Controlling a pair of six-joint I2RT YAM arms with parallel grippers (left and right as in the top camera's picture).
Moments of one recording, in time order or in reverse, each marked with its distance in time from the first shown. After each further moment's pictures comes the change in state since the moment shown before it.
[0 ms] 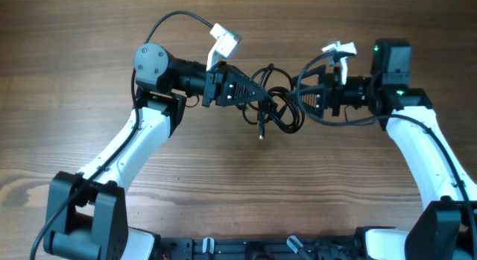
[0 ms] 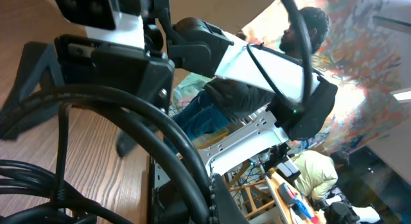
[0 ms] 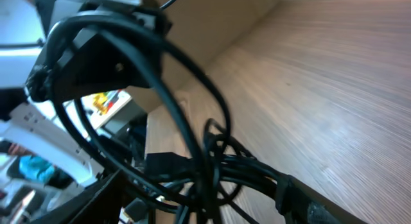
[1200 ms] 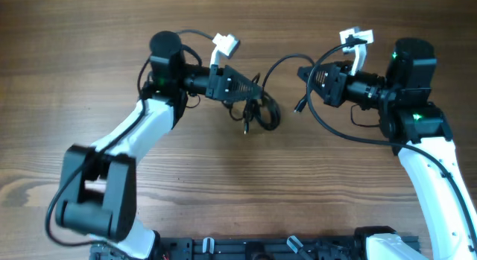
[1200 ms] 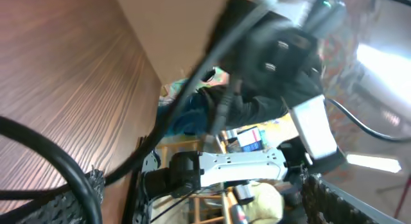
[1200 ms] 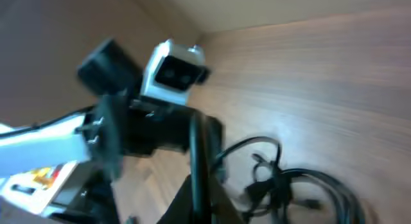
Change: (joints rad) left arm 0.034 0.150 0.014 -0.349 -0.002 0.100; right arm 0.019 -0.239 0.006 0.056 0.378 0.481
